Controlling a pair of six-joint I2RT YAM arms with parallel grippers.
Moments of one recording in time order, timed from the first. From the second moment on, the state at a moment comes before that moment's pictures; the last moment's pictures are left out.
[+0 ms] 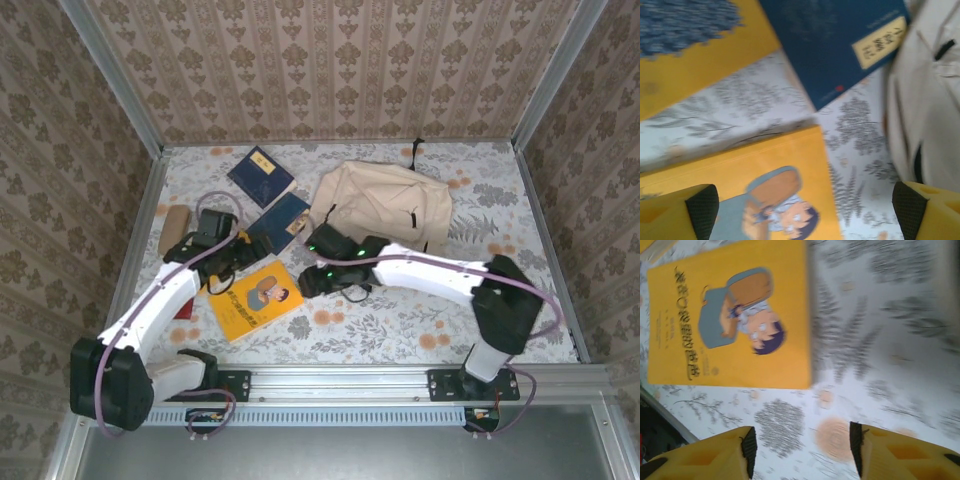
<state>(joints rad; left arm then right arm) -0.31 1.13 0.79 -0.64 0.14 -0.72 0.95 1.72 1.24 -0.56 -0.11 0.59</state>
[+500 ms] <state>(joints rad) 0.04 1.10 0.78 -0.77 0.19 -0.59 1.10 2.14 1.57 -0.48 -0.19 0.67</state>
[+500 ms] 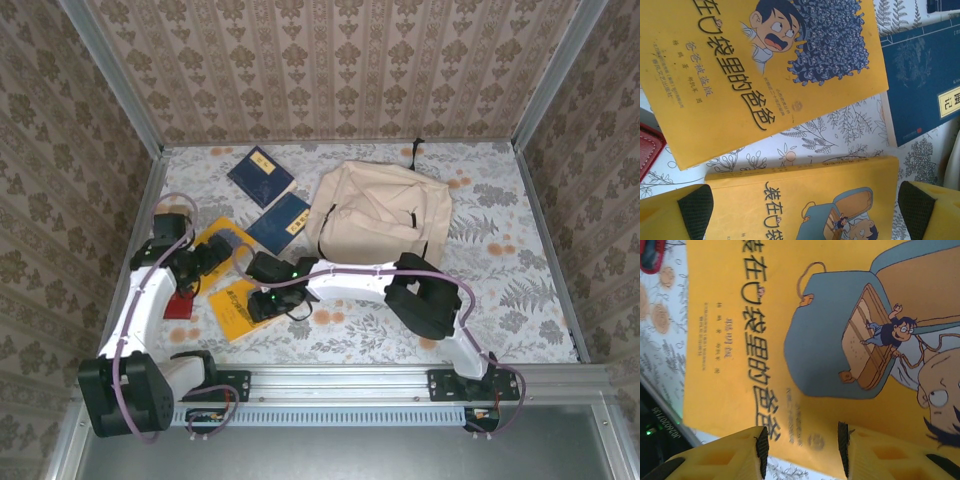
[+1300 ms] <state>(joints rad) -0.09 1.17 0.72 -0.68 0.32 -0.54 0.86 1.99 1.46 -0.66 -0.05 0.58</state>
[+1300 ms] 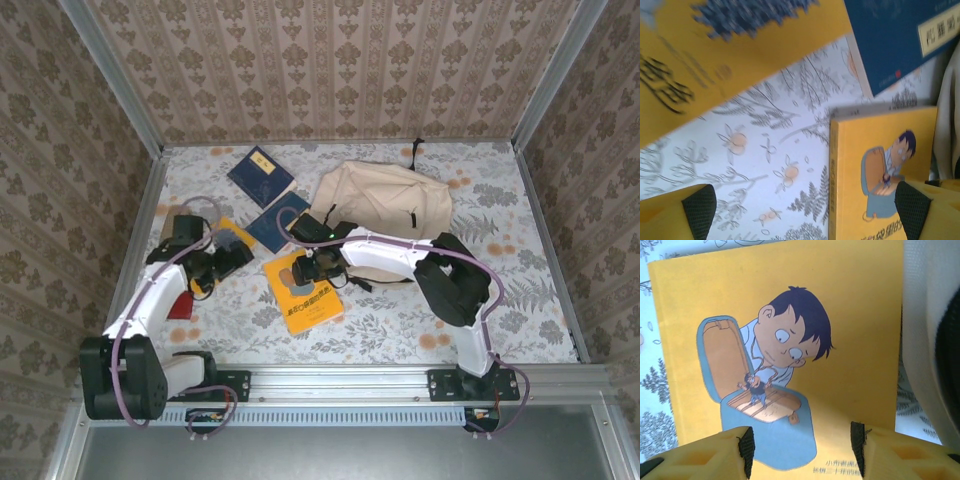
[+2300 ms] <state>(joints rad) -0.41 1.27 0.53 -0.40 0.41 -0.83 0.85 2.02 1.43 -0.77 -0.05 0.68</state>
